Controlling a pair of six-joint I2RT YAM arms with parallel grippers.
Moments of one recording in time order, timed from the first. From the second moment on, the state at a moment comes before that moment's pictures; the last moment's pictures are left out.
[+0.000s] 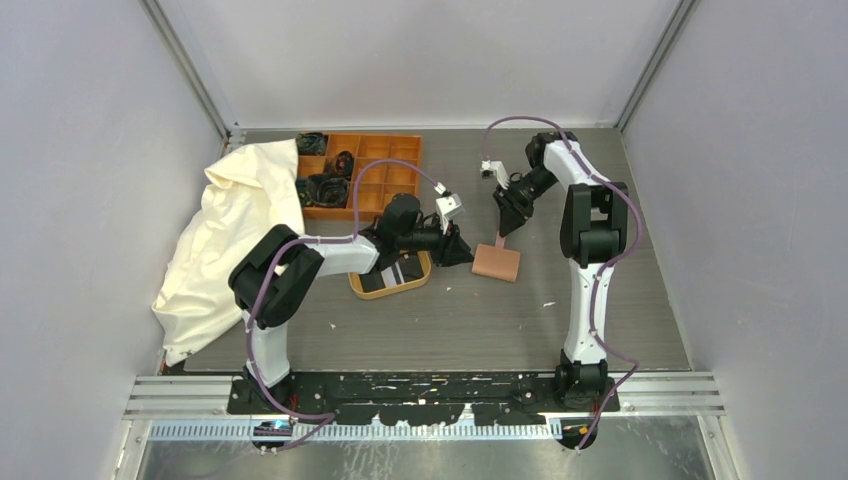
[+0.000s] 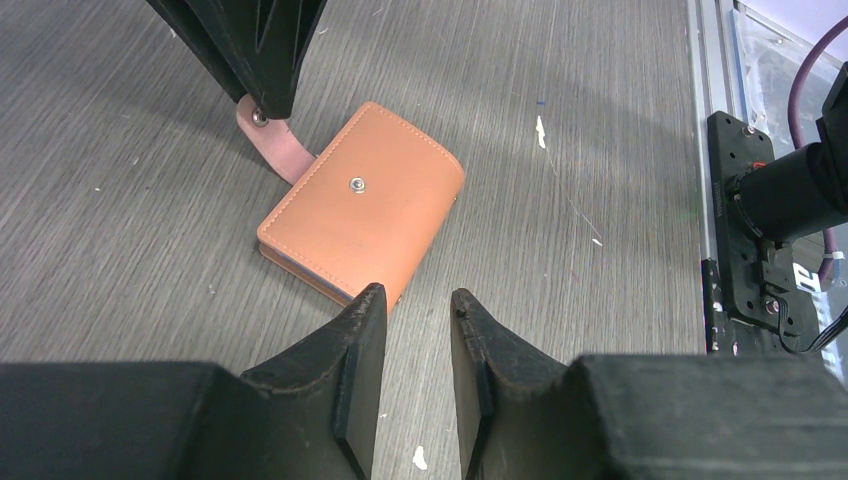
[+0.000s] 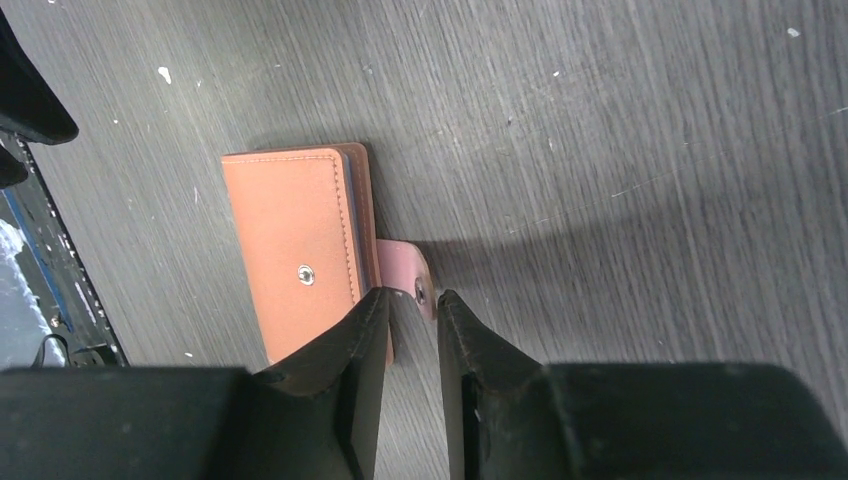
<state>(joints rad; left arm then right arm) -0.73 1.91 1.06 0.52 0.68 -0.11 0.06 2.31 1.92 -1.35 -0.68 -1.08</state>
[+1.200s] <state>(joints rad) -0.77 2.07 1.10 0.65 0.65 -0.29 0.06 2.24 1.79 -1.33 -0.71 -1.17</state>
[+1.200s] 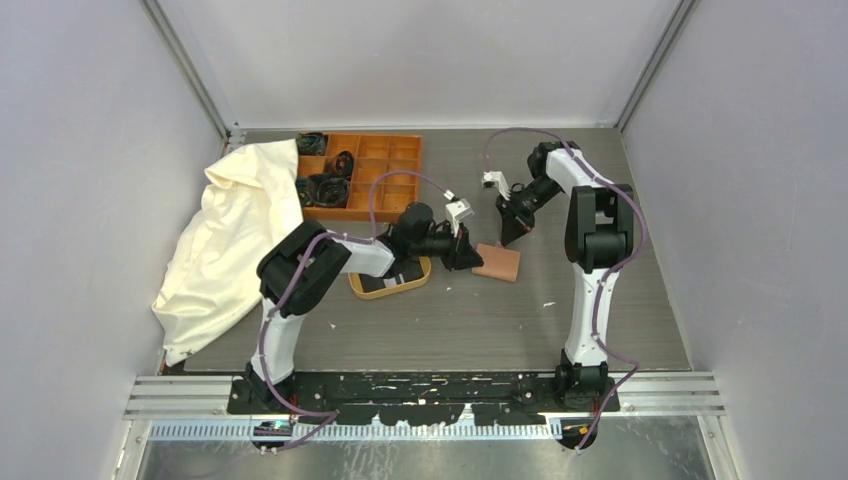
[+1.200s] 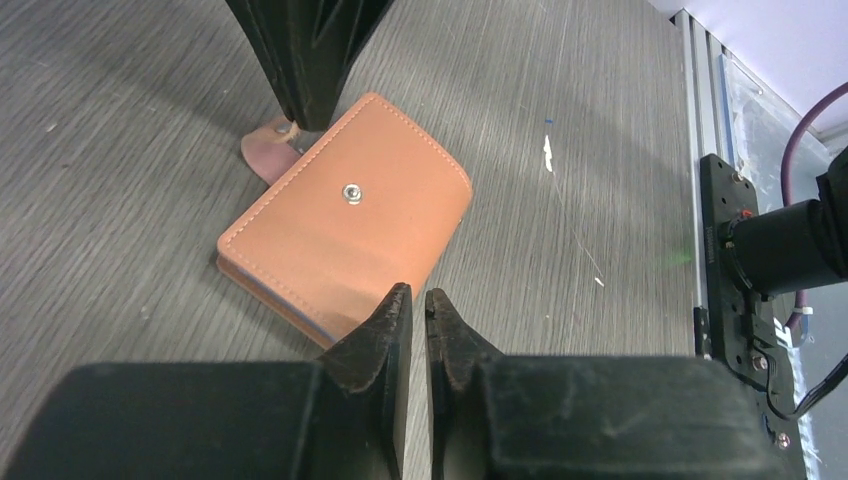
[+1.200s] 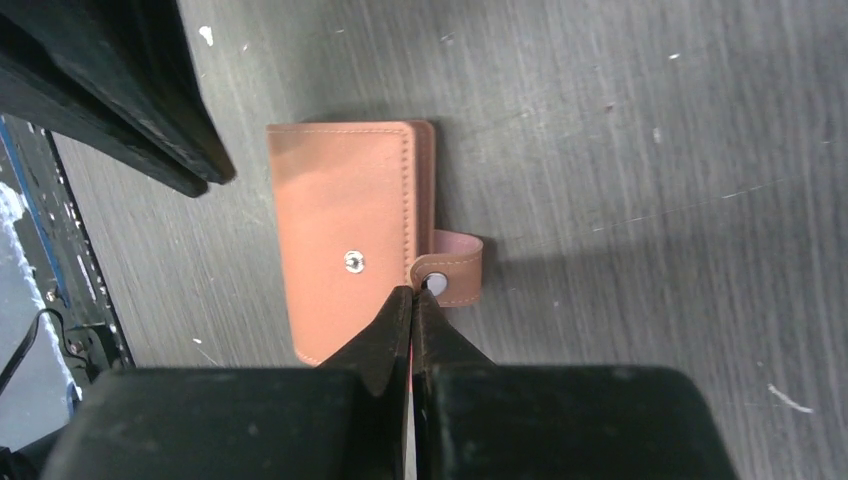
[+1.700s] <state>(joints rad) -0.78 2.15 1.18 0.64 0.62 -0.35 0.06 2.07 1.58 -1.18 -0.72 -1.22</state>
